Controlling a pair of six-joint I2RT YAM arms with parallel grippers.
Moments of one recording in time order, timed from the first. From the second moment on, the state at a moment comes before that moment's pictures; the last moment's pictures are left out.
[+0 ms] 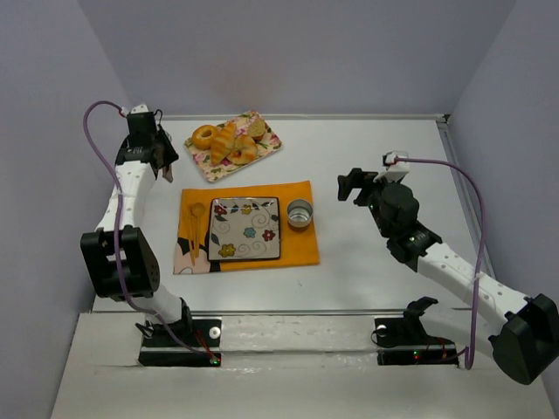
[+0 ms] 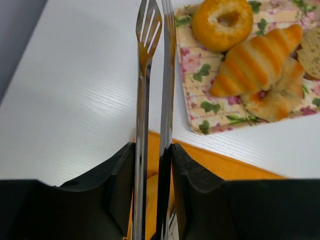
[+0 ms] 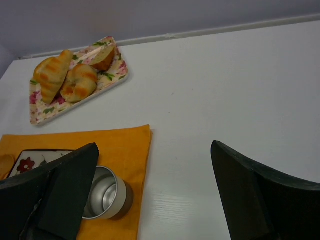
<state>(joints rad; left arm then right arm) 0.11 1.59 1.38 -0.47 -0.12 -0.33 0.57 1.02 0.67 0.26 0.40 0.32</state>
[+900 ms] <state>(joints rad) -0.18 1.48 1.27 -0.44 -0.04 -0.23 0.57 0.99 0.63 0.26 0.38 0.32</state>
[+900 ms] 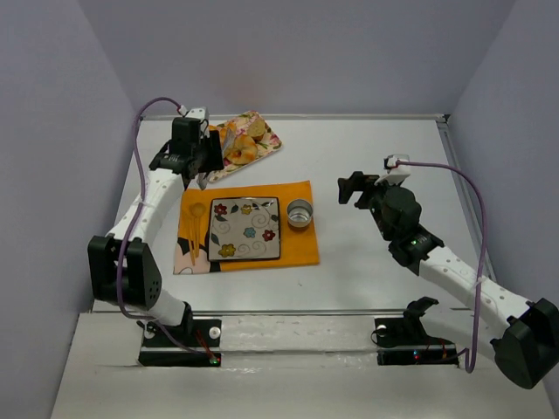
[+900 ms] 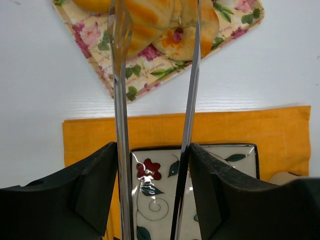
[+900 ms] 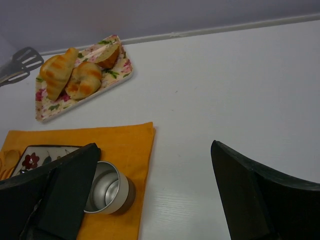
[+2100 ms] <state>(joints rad) -0.18 1.84 1.53 -0.52 -0.10 -0.02 0.57 0.98 0.62 0.28 0.38 0.32</state>
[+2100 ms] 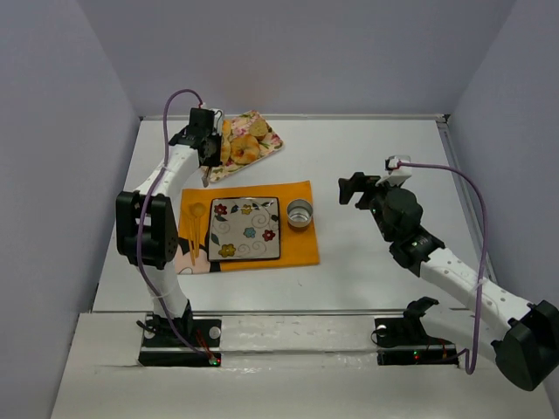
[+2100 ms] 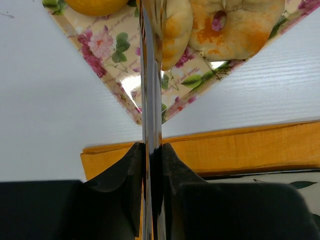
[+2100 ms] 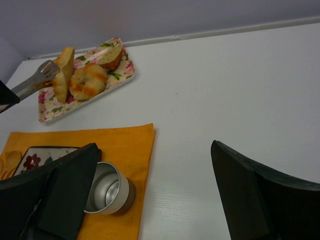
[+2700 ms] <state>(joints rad) -0.18 1.49 1.44 -0.52 -0.09 -0.20 0.57 0.97 0.61 0.28 0.38 0.32</state>
